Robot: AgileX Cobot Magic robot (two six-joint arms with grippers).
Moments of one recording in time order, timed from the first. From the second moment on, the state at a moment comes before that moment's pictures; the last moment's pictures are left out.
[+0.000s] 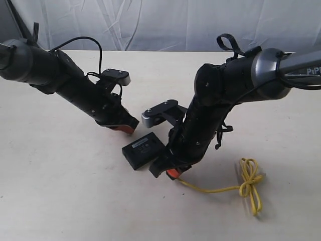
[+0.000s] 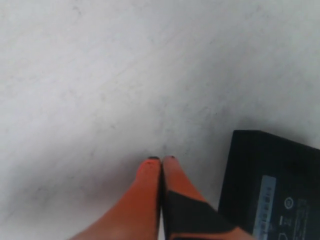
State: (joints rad) left arm -0.34 2.08 -1.20 -0.88 0.63 0.97; right arm 0.65 1.93 -1.10 0.43 0.75 -0.43
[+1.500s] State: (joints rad) left arm -0.34 2.11 -1.20 -0.98 0.74 1.16; right arm 0.66 1.98 -1.10 0.50 0.66 -0.48
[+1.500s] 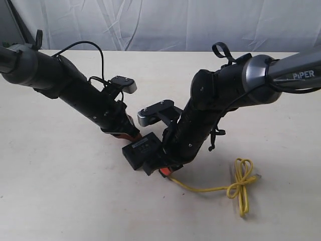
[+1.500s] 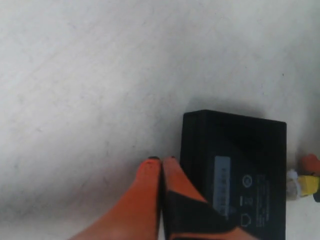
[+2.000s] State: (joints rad) left arm -0.34 2.11 -1.20 -0.97 0.74 1.16; right arm 0.70 1.98 -1.10 0.48 0.59 -0.49
